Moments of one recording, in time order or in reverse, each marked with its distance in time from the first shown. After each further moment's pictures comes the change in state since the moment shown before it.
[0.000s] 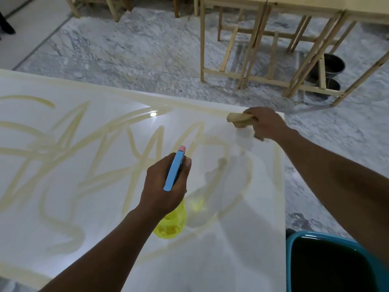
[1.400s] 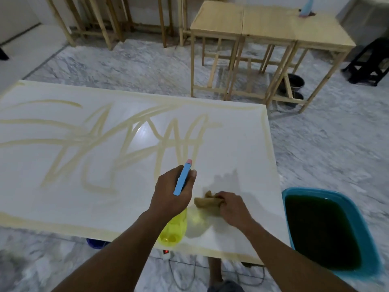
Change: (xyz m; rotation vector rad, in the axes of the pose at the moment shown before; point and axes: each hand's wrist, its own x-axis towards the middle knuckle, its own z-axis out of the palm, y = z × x) left_hand -0.157 -0.050 -0.098 -0.049 -0.129 0.061; right_hand -0.359 -0.218 0.146 0.374 -0.105 0.333
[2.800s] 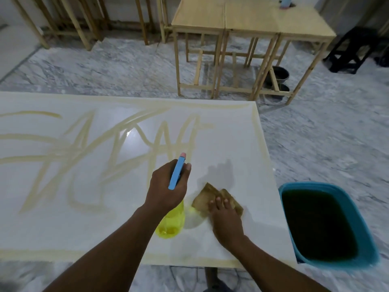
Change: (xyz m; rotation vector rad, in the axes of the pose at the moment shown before) left_hand 0.047 0.006 -0.006 -0.008 -0.046 0.042; right_hand 0.005 0.010 0.053 -0.514 -0.007 -0.035
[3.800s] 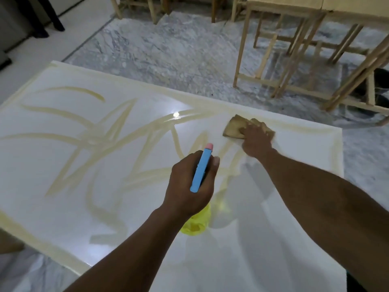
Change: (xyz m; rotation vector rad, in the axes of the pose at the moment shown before) left_hand 0.128 -0.015 0.008 0.019 0.258 -0.036; right_hand 0.397 -0.006 -0.143 -0.043 0.024 -0.171
